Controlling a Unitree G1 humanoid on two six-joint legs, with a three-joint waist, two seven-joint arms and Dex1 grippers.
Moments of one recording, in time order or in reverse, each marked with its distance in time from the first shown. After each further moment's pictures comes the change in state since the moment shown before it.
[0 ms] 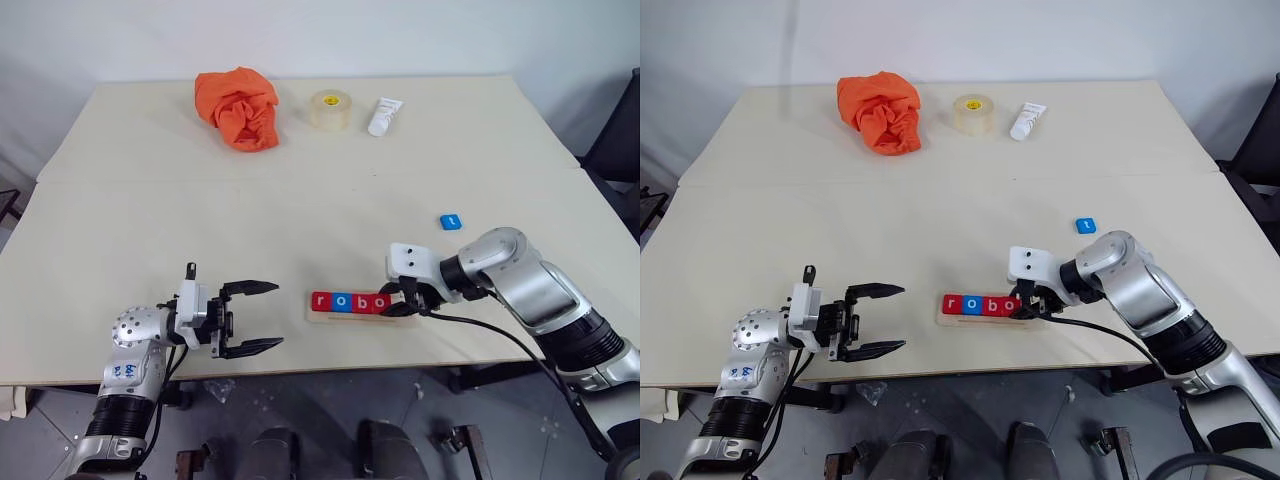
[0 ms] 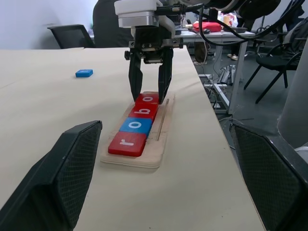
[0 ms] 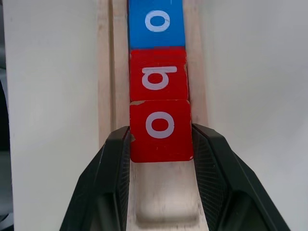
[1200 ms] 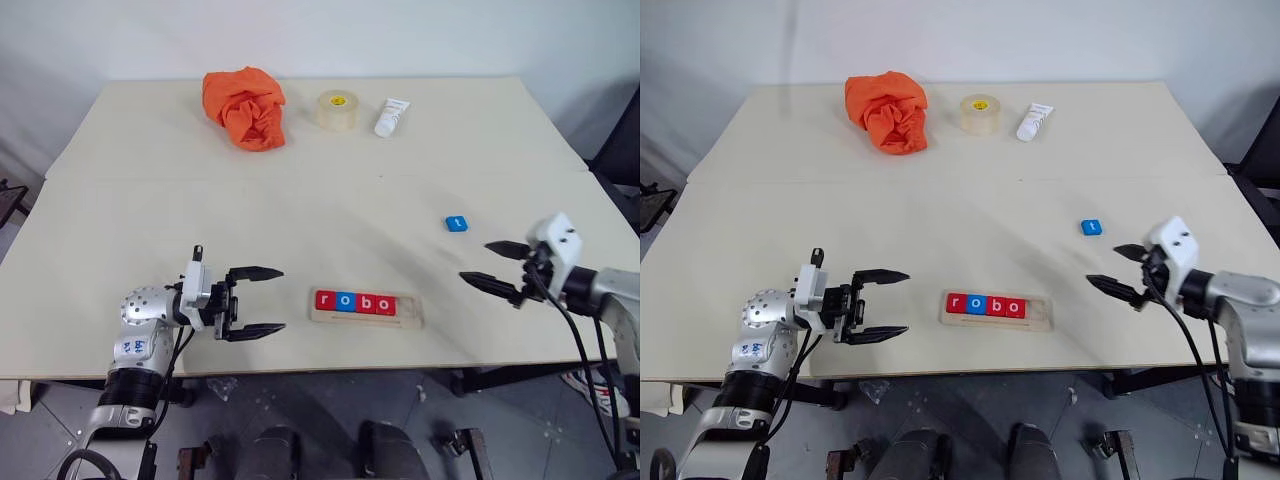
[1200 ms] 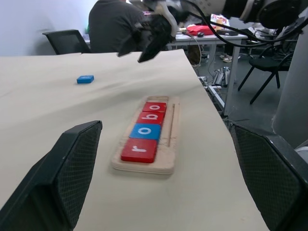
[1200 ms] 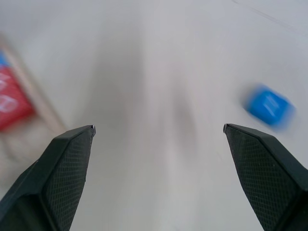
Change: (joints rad) left arm -0.159 -0.011 -0.014 0.162 0.002 -0.007 -0.086; right arm 0.434 -0.033 -0.745 0.176 0.269 -0.185 -0.274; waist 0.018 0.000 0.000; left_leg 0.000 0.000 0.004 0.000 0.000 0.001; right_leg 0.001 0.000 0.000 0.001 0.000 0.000
